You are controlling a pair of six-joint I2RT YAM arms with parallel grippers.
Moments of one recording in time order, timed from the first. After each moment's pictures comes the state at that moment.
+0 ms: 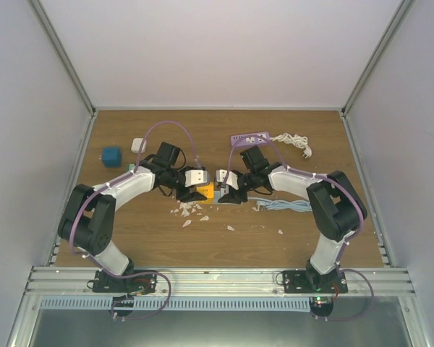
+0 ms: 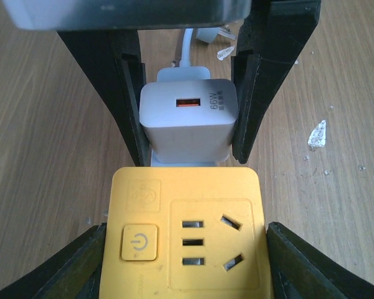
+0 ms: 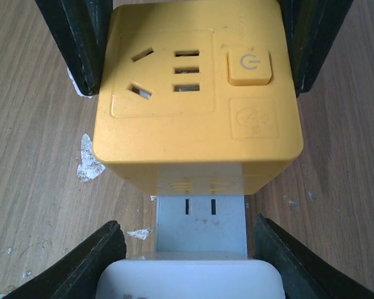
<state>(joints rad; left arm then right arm) -0.40 1.61 0.98 -0.42 0.72 0.97 0.54 1.80 1.04 -0.28 -0.69 -0.89</state>
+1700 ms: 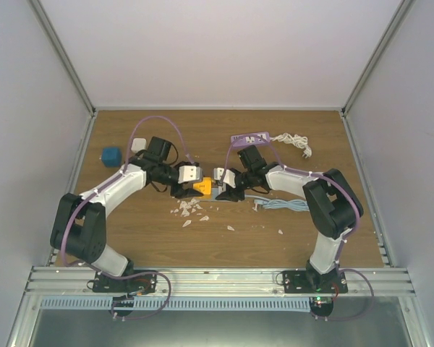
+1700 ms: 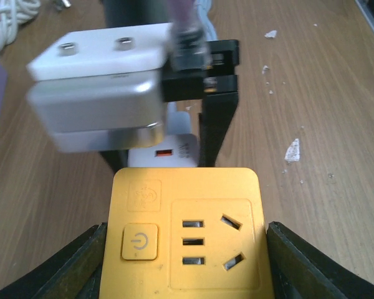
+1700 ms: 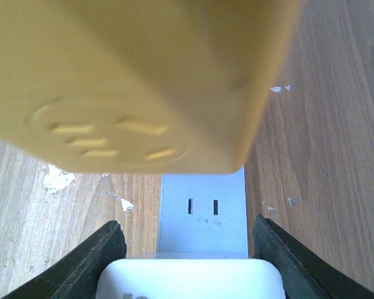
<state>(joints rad) -0.35 1.52 1.00 -0.52 0.82 1.08 0.55 1.83 1.06 -0.22 -0.65 -0.86</state>
